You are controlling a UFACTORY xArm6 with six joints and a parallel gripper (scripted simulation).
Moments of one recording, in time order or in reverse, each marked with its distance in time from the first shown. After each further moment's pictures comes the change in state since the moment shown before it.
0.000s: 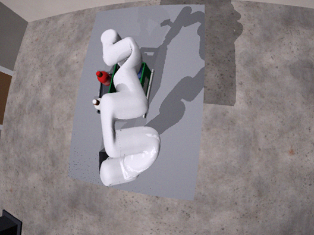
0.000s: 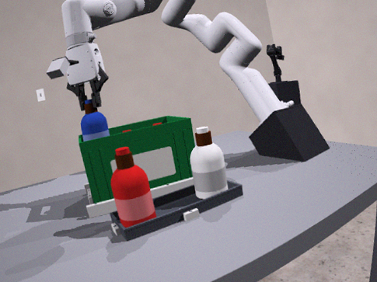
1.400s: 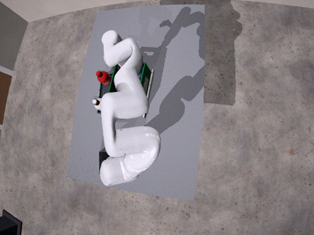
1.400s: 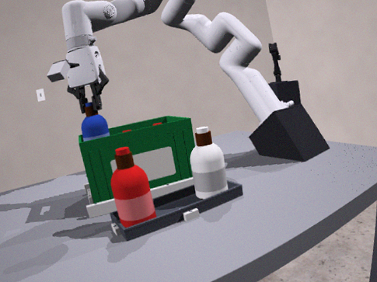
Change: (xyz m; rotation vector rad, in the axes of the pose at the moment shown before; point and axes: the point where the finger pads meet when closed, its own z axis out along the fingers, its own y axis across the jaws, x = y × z) arm 0.000 0.000 0.008 0.000 0.000 0.000
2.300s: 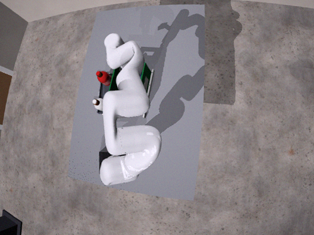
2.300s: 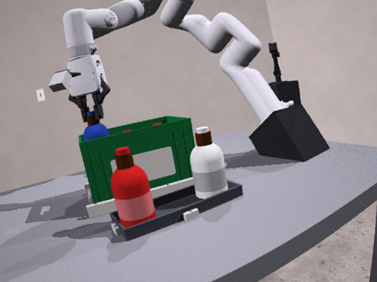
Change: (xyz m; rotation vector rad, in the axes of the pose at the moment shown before) arm 0.000 0.000 0.024 0.000 0.000 0.000
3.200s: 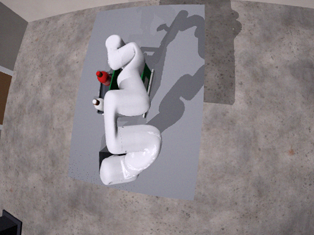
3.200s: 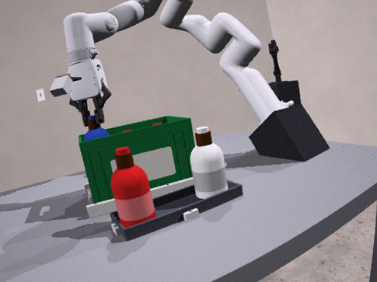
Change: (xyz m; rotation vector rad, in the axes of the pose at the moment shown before) arm 0.000 0.000 0.012 0.000 0.000 0.000
